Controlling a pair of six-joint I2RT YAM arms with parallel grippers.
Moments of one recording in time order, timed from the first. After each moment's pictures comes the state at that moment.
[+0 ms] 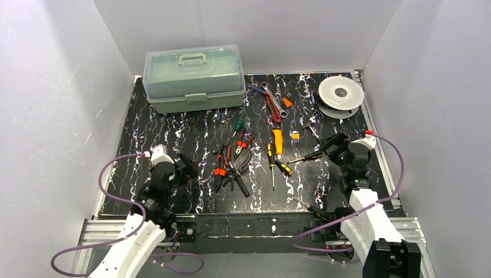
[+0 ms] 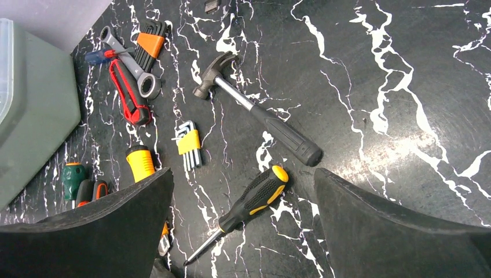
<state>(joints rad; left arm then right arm) -0.37 0.38 0.30 -0.49 -0.26 -0.68 0.00 0.80 0.28 0.12 0.05 0.65</state>
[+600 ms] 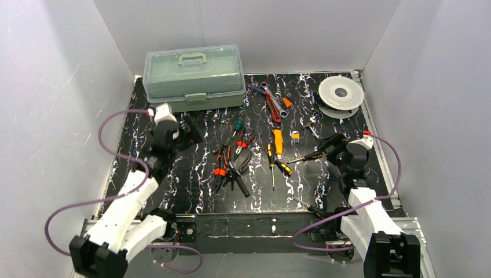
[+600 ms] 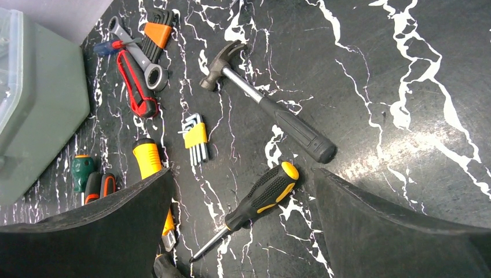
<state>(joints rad) -0.37 0.83 0.73 -0.44 -0.29 -0.59 0.00 0.83 0.25 0.20 0.00 0.68</state>
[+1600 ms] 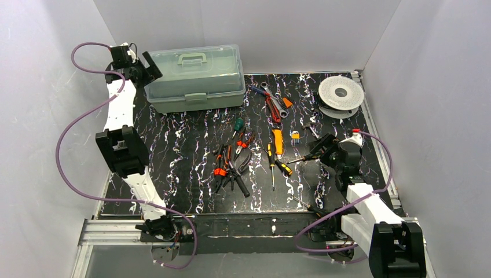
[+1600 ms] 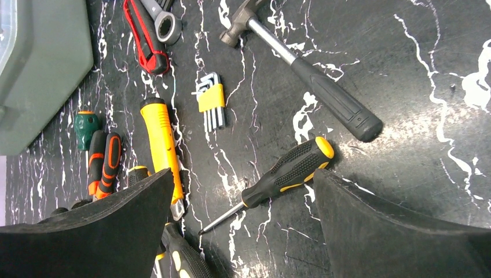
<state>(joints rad) 0.21 1.97 1.96 -0.68 0.12 -0.35 0.08 0.91 0.26 0.21 -0.05 0.68</state>
